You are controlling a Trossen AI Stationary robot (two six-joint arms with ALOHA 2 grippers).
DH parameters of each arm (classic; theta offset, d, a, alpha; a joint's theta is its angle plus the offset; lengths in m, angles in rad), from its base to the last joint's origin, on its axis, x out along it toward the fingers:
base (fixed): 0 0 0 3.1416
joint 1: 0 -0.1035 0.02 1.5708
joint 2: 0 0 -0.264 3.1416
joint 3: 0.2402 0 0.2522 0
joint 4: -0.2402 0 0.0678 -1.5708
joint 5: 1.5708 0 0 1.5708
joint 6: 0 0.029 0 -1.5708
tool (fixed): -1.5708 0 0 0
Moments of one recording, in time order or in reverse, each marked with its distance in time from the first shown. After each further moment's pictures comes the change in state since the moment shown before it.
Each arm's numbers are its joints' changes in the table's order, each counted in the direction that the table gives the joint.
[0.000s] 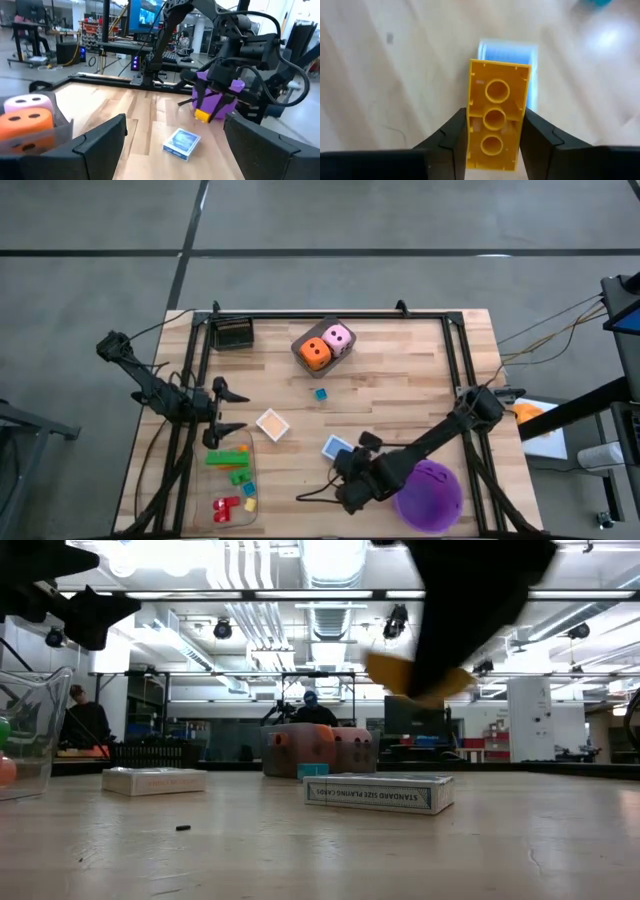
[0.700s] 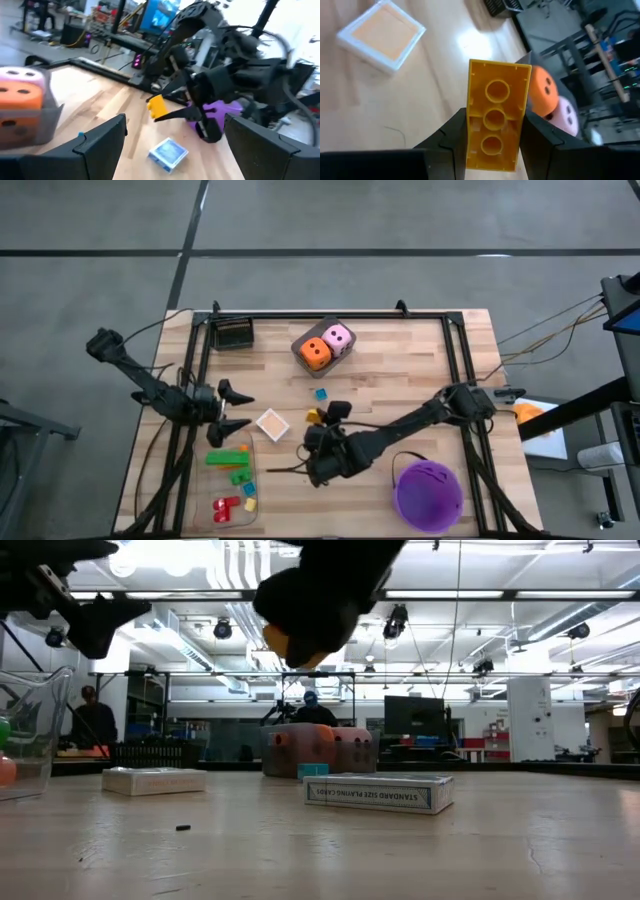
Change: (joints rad) left arm -0.050 0.180 0.002 0.197 0.000 -0.219; right arm 0.164 0.133 0.184 0.048 -0.516 -0.564
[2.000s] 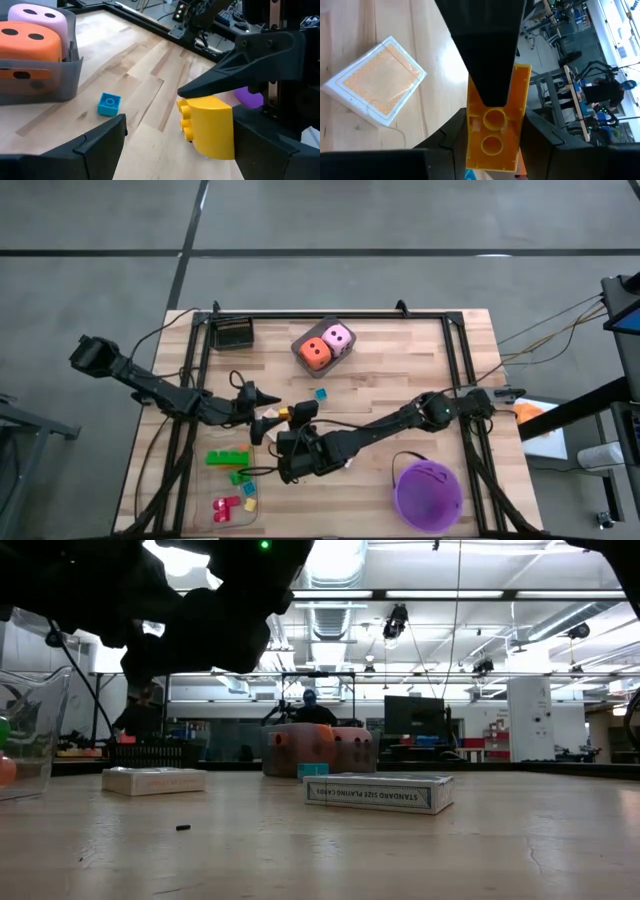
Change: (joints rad) left arm -0.289 0.639 0.232 0.015 -0.184 -0.224; right arm 0.058 0.234 0.357 0.098 -0.060 -0.444
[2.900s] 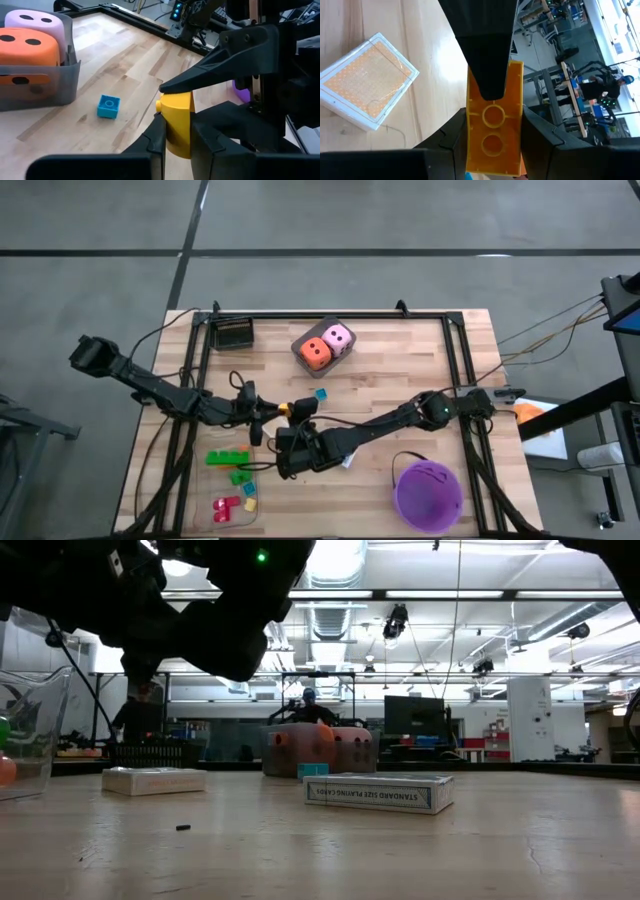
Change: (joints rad) left arm 0.000 -0.002 -0.003 0.000 -0.010 0.047; right arm 0.007 0.000 -0.005 0.022 0.006 -0.008
